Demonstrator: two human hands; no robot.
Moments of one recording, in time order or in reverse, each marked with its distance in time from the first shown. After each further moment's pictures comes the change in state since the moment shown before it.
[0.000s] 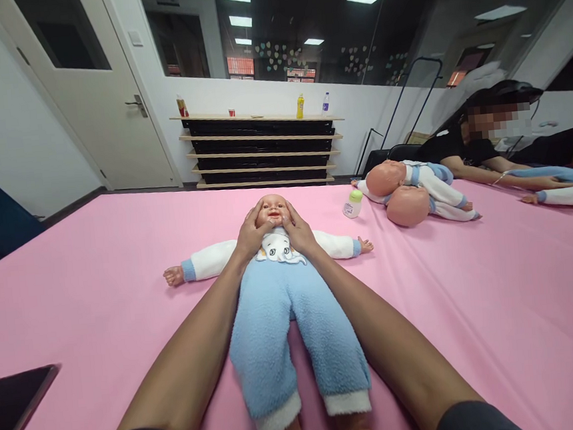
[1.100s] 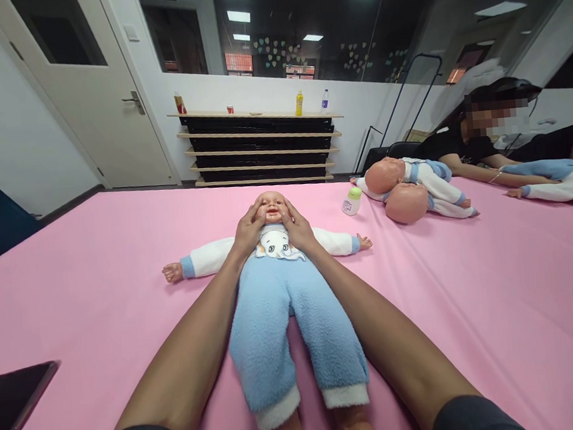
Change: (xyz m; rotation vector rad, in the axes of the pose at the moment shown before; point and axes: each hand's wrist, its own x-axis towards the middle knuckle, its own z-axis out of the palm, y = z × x) left_hand 0.002 -0.002 0.001 -0.130 0.018 -0.001; right_hand 0.000 0.002 0.002 0.007 0.017 -0.022
